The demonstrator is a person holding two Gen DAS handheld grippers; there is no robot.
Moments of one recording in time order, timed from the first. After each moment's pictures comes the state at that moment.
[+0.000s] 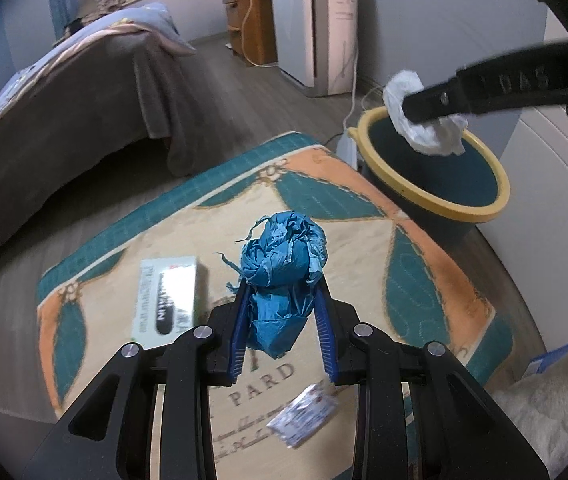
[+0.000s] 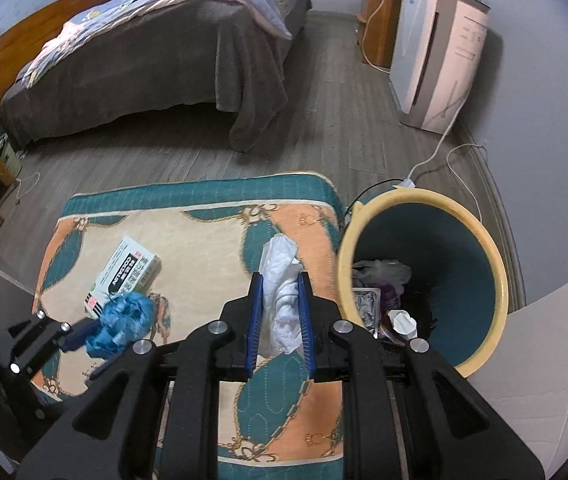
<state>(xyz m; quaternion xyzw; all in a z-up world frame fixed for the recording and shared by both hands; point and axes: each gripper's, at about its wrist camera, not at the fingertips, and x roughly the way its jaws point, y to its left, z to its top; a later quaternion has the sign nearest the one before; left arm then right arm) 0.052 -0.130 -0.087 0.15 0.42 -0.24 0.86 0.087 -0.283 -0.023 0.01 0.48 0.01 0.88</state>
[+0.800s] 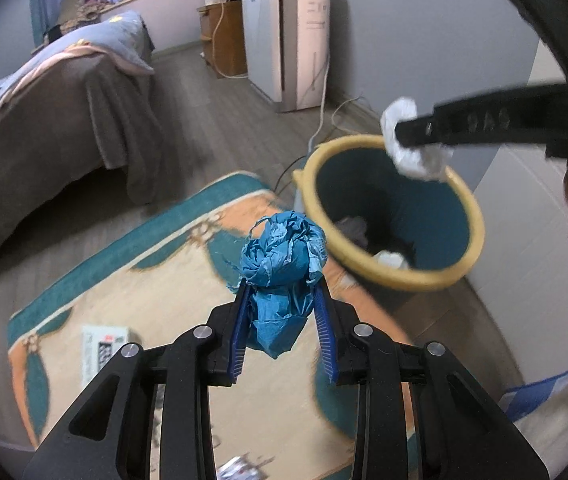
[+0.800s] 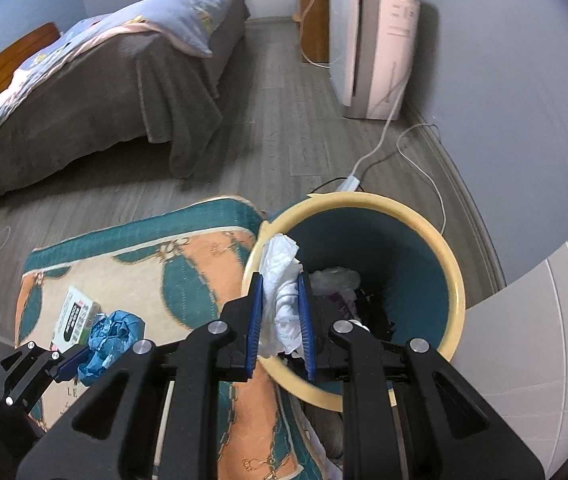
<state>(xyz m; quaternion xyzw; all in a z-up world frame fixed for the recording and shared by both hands) 0.082 -0.216 -0.069 0.14 0.41 -0.28 0.86 0.104 -0.374 -0.027 0.07 0.47 -0.07 0.88</state>
